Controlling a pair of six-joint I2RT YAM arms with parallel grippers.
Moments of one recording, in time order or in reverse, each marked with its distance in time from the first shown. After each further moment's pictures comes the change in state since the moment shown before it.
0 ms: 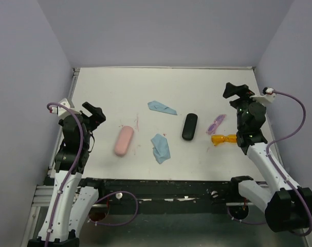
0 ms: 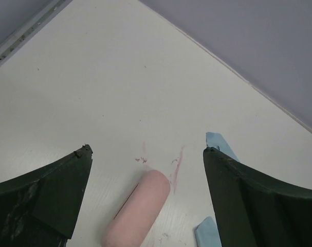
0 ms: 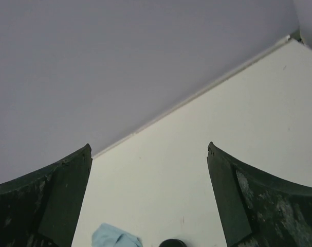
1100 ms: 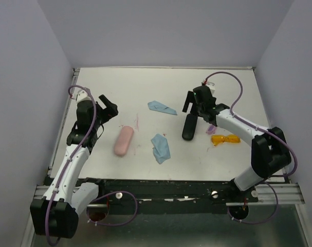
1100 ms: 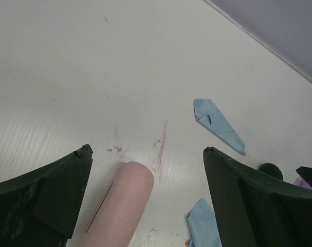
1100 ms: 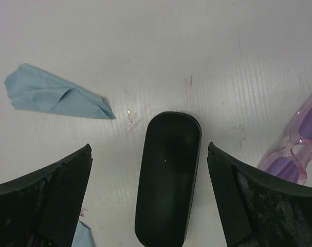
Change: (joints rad) left arm 0.000 0.276 -0.069 0.259 0.235 -0.002; right arm 0.332 0.624 0.440 -0.657 -0.003 -0.008
